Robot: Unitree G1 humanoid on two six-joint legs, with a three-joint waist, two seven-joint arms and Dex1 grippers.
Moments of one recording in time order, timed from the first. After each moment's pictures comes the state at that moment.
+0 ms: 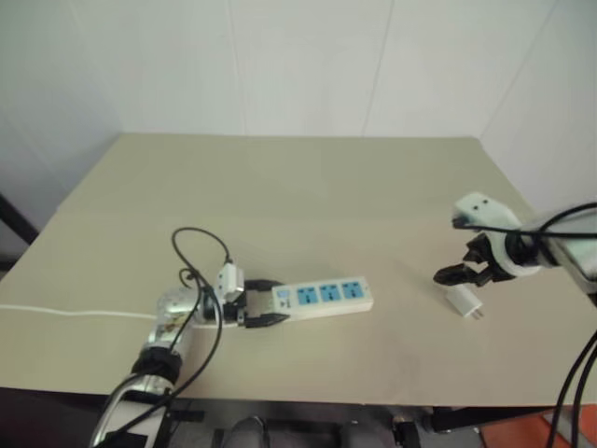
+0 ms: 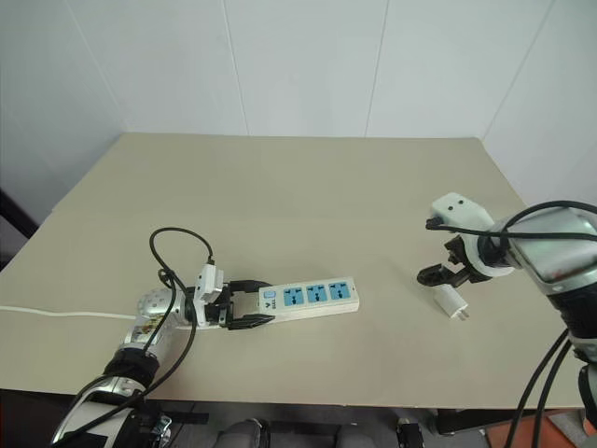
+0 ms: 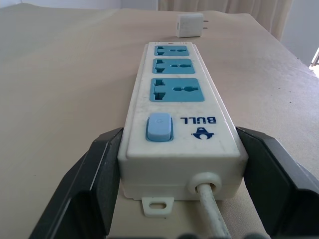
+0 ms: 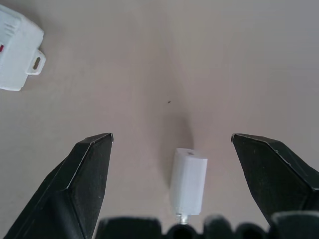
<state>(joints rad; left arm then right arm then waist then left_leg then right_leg) -0.51 0.37 -0.06 0.67 -0.27 -0.30 -1.42 -0.87 -1.14 0.40 -0.09 0.37 1.44 0.88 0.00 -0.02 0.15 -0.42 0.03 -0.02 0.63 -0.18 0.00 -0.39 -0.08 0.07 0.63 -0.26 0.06</state>
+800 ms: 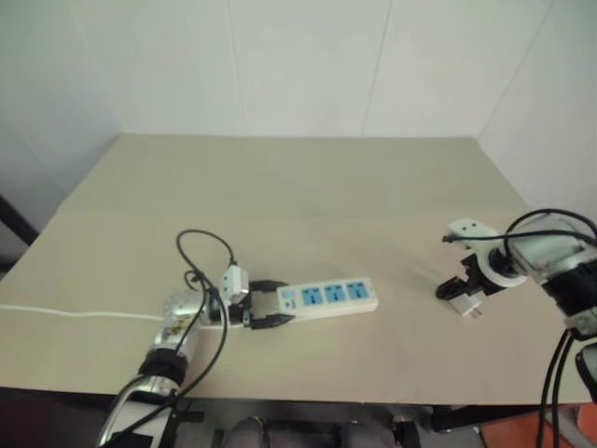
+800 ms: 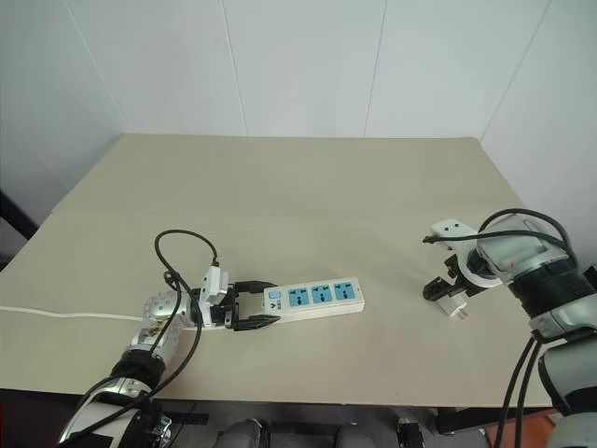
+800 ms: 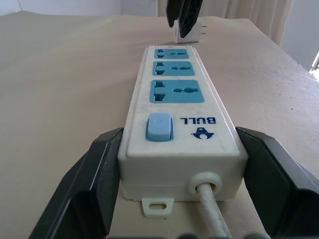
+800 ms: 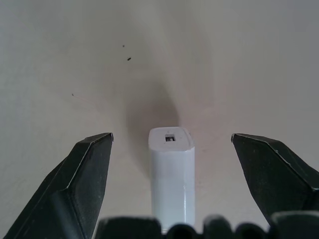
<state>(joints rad) -0.50 0.34 -0.07 0.68 -0.27 -0.32 -1.41 -0.95 -1.00 0.57 0.32 0.22 1.32 0.93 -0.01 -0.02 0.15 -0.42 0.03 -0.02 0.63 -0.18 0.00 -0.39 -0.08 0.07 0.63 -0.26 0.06</state>
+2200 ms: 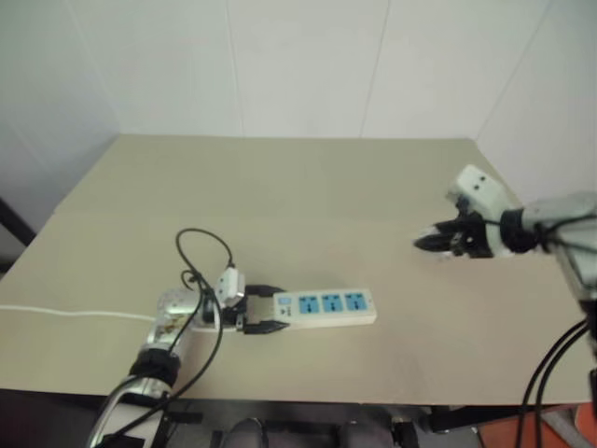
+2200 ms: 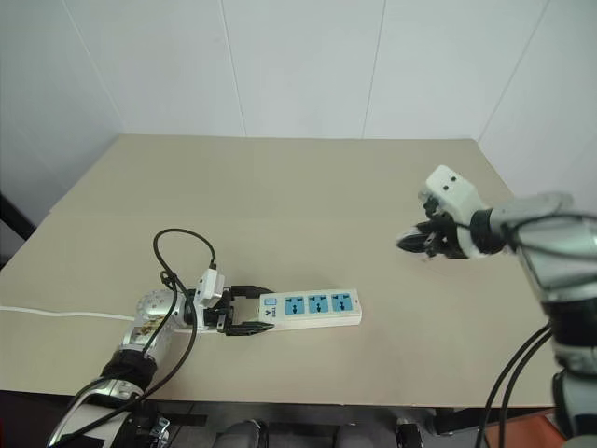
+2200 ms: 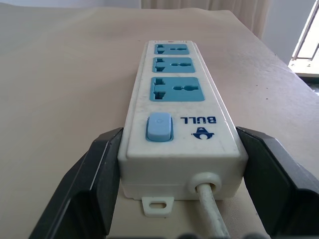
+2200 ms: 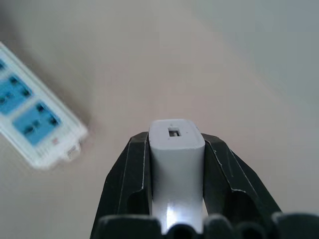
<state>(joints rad) -0.50 0.39 -0.09 0.65 -0.28 -0.28 -1.48 -0.64 -0.93 0.00 -0.13 0.33 0.90 1.09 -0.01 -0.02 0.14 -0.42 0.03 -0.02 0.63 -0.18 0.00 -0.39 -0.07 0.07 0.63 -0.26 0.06</state>
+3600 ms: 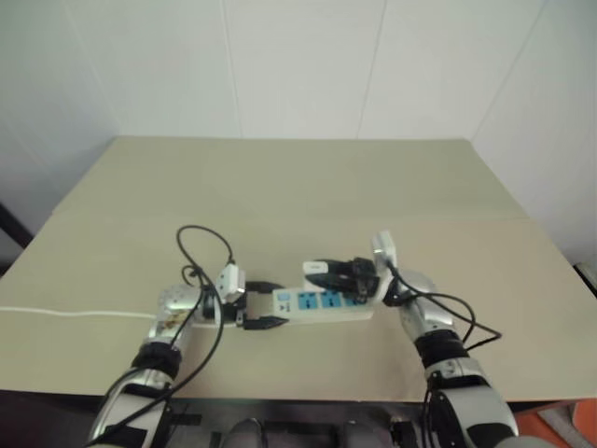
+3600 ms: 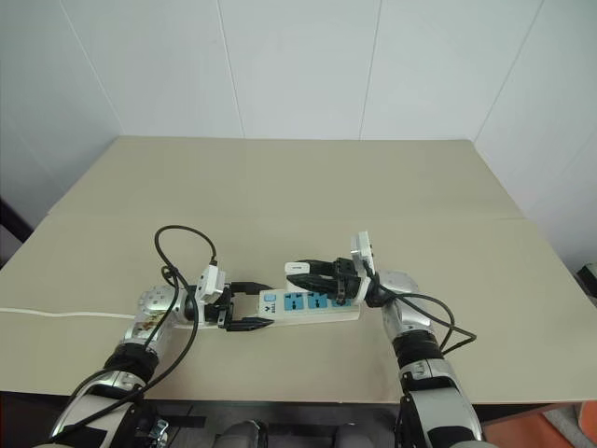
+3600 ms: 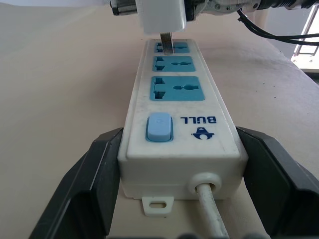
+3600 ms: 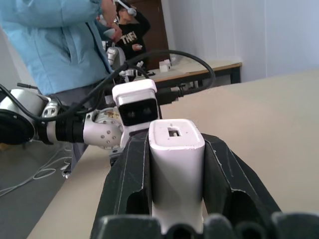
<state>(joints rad) -0.54 0.39 -0.09 0.72 -0.27 -0.32 -1.46 -0.63 -0.21 -0.01 0.61 0.44 -0.05 1.46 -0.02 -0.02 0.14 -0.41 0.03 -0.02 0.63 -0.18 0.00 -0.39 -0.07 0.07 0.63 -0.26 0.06</state>
